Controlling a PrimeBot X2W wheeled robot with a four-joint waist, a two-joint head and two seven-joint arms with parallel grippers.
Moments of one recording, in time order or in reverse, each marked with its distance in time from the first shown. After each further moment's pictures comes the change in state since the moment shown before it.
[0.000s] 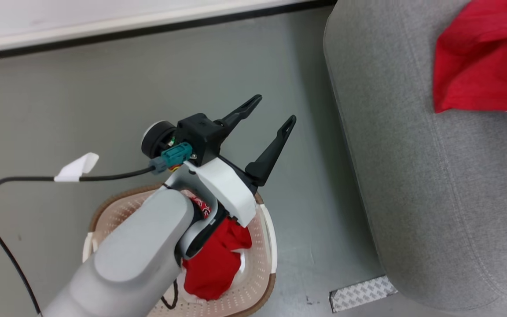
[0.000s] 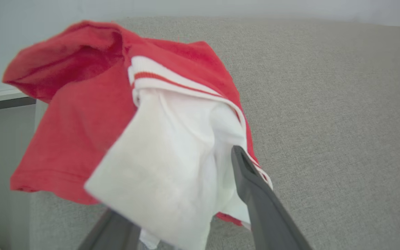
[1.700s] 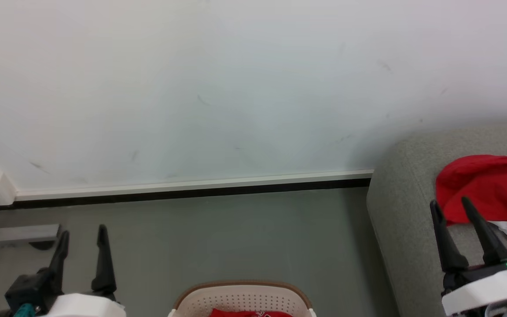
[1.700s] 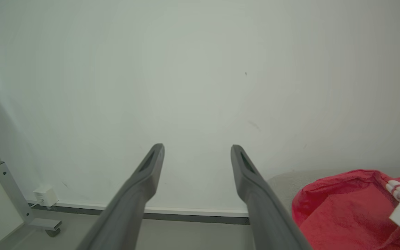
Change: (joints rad) left arm 0.739 0.049 0.579 -0.128 0.099 0.247 -0.170; right arm 0.754 0.335 -0.352 -0.650 -0.355 0.000 -0.345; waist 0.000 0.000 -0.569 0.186
